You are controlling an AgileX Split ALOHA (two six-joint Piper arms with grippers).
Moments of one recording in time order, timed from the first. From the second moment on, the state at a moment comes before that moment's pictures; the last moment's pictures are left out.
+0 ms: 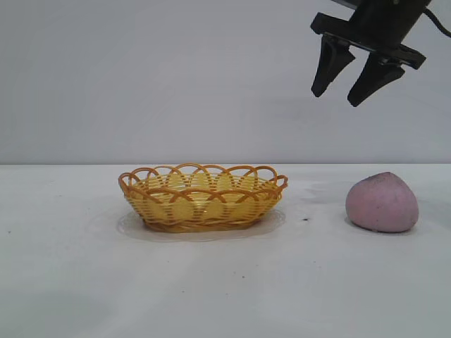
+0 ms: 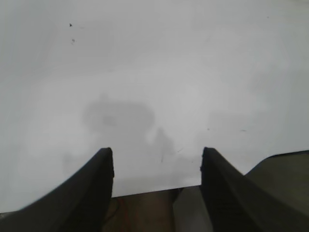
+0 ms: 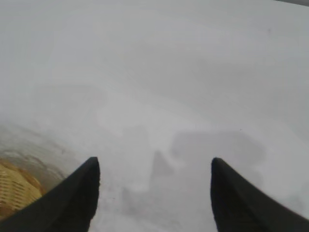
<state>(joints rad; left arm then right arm) -0.09 0.70 -0.63 0.01 1.07 0.03 0.16 1.98 -1.50 0.58 0.69 -0.57</state>
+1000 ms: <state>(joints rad) -0.09 -0.02 -0.48 -0.01 1.12 0.03 0.16 1.98 -1.50 0.55 0.69 -0.57</state>
